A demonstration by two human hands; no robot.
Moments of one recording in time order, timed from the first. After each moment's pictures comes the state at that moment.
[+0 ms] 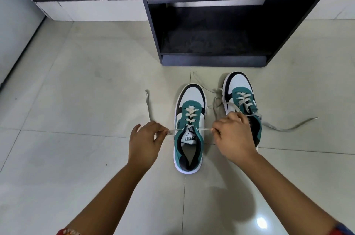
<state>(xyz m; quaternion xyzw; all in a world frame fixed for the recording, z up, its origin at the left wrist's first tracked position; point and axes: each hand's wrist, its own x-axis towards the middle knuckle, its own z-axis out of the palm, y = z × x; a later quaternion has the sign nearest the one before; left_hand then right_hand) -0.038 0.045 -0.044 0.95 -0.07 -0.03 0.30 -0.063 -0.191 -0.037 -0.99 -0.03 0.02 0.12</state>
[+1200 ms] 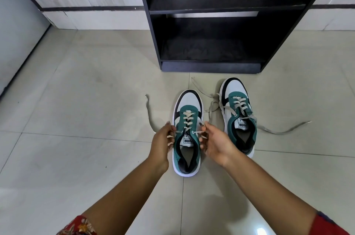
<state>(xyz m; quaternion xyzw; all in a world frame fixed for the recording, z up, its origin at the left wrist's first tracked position) -0.043 -0.008 -0.025 0.60 0.30 -0.23 0.71 -0.058 -0.152 -0.034 -0.44 0.37 0.22 0.79</state>
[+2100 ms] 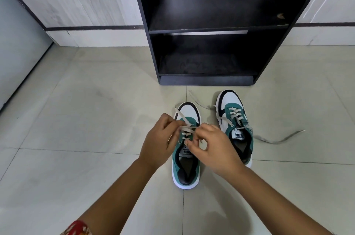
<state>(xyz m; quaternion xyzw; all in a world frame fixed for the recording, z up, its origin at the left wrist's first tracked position) -0.018 0.013 -0.012 0.89 -0.27 0.11 0.35 -0.071 -0.151 0.015 -0.92 -0.03 -0.01 0.39</state>
